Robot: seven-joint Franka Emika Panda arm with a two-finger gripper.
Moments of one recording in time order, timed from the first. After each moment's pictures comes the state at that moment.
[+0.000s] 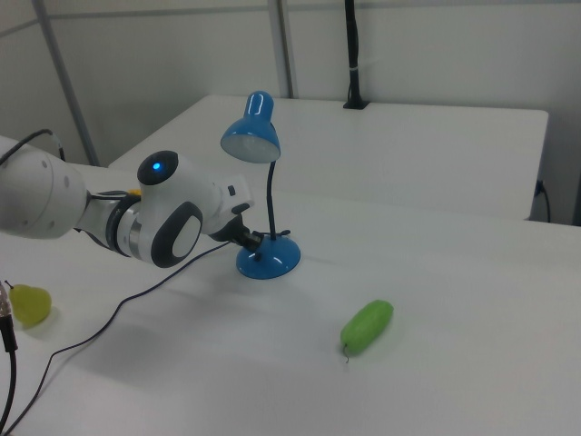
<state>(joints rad) 0.04 0.42 -0.01 -1.96 0.05 2.97 0.00</state>
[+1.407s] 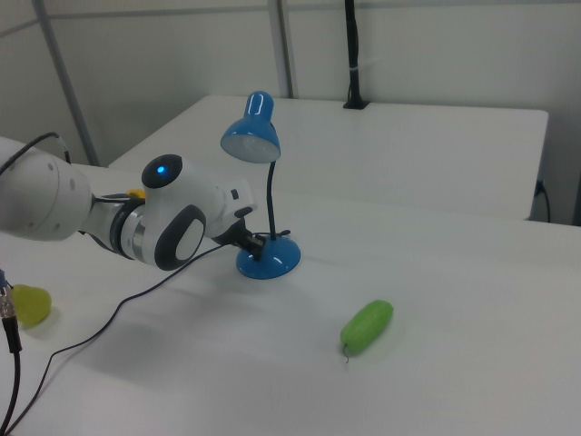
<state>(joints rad) 0.03 0.44 -0.01 -1.95 0.05 2.97 0.00</state>
